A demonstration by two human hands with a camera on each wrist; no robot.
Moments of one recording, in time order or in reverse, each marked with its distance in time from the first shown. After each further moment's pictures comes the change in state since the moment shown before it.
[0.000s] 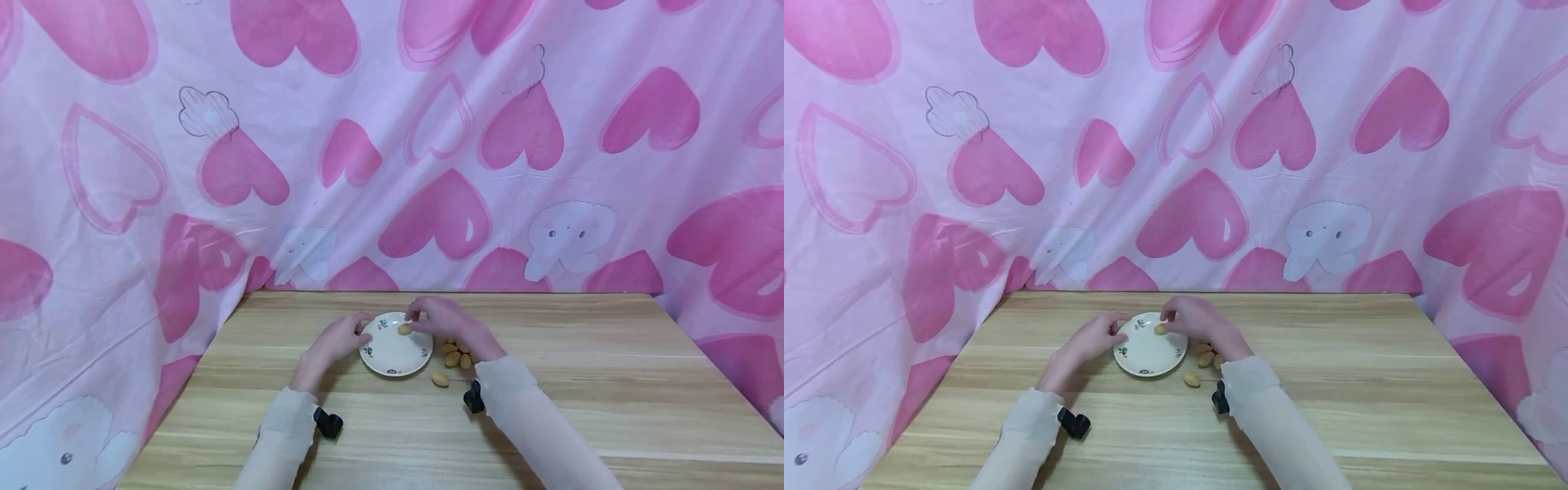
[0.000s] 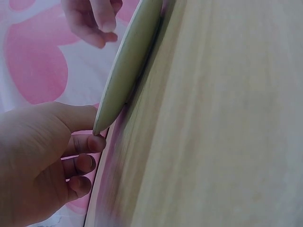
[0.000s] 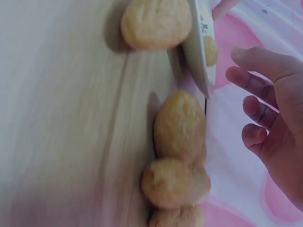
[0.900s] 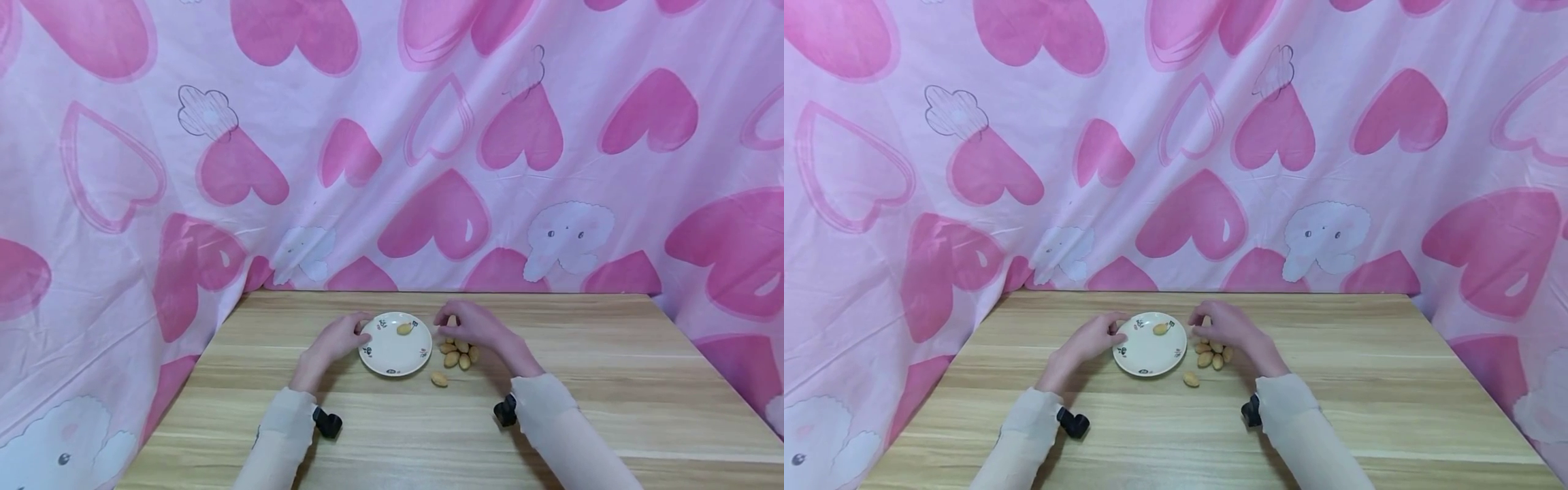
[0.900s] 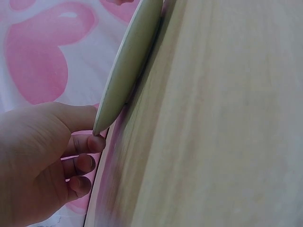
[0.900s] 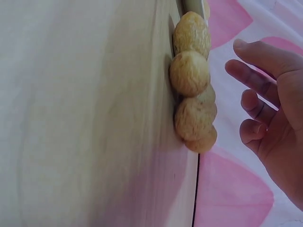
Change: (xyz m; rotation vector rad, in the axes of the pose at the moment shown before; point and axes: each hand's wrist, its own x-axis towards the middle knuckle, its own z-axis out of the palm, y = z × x) left_hand 0.000 -0.001 0.001 -0.006 -0.005 -0.013; right_hand -0.052 0.029 -0.016 0.054 0.075 0.054
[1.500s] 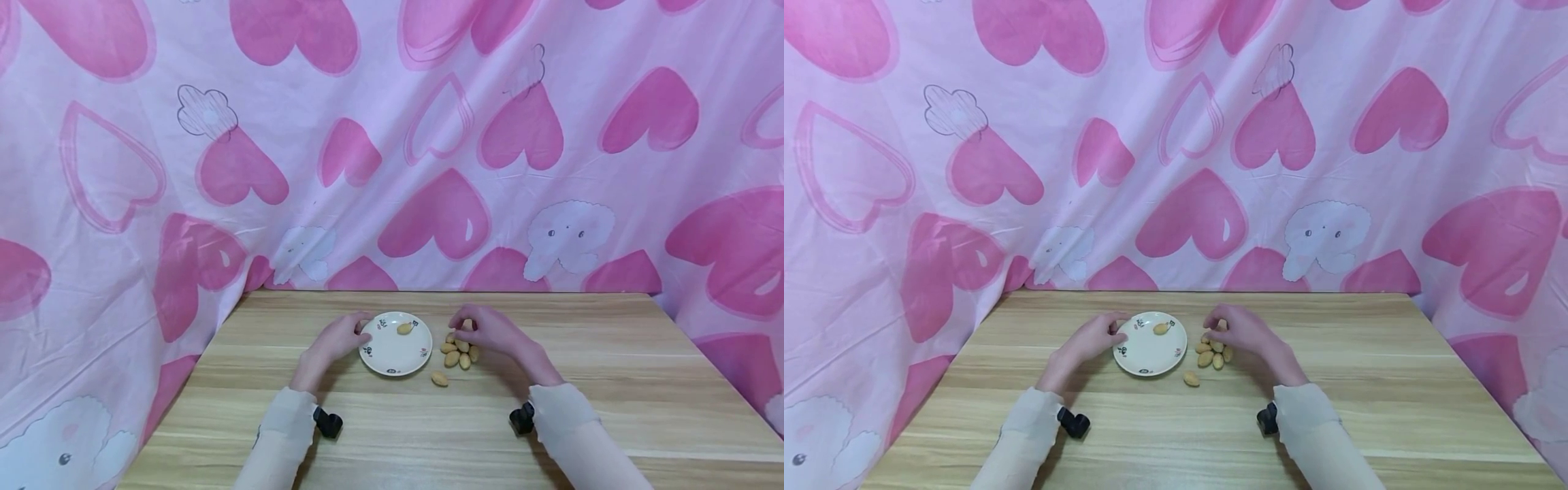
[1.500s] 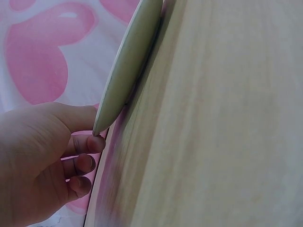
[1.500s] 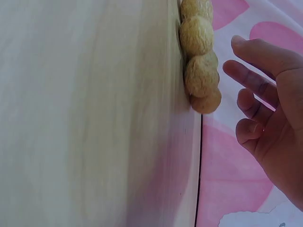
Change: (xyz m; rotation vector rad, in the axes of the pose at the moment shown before) left_hand 0.000 0.001 -0.001 -0.003 -0.008 -0.015; right_hand -0.024 0.018 -0.007 0.020 0.026 0.036
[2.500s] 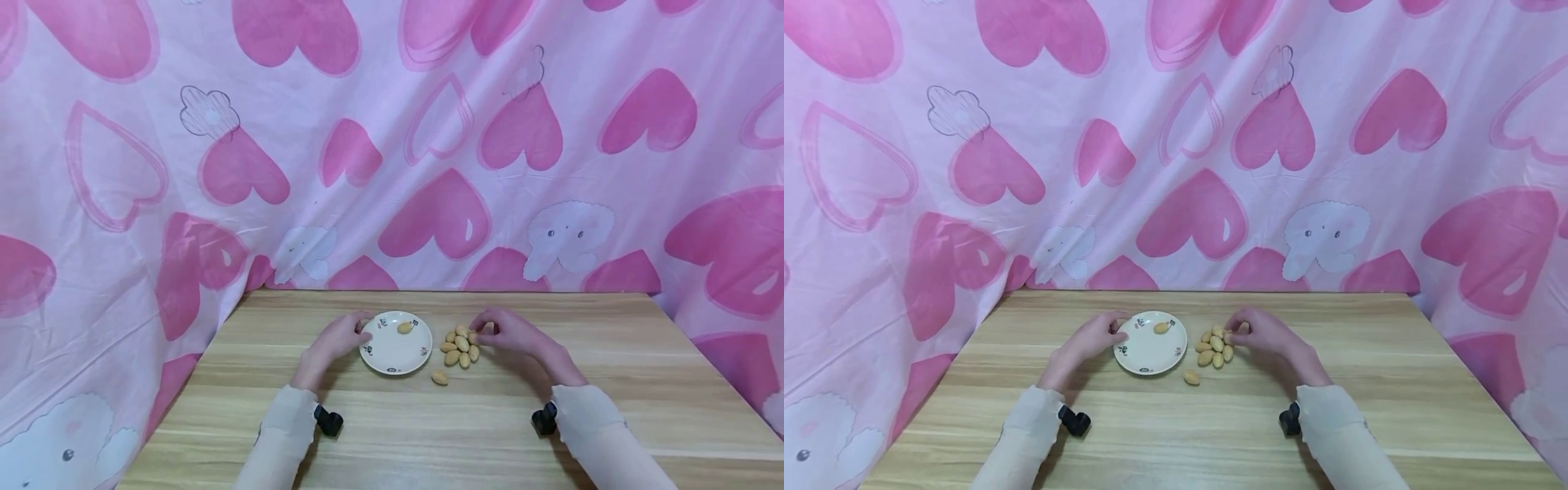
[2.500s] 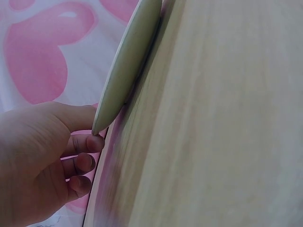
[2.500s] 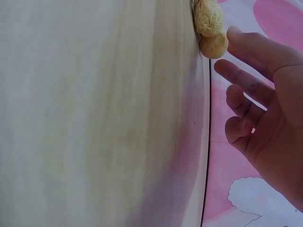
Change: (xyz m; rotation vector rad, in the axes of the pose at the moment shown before) left_hand -0.001 -0.001 0.000 -0.013 0.006 0.005; right_hand -0.024 0.037 -0.013 0.075 -0.057 0.005
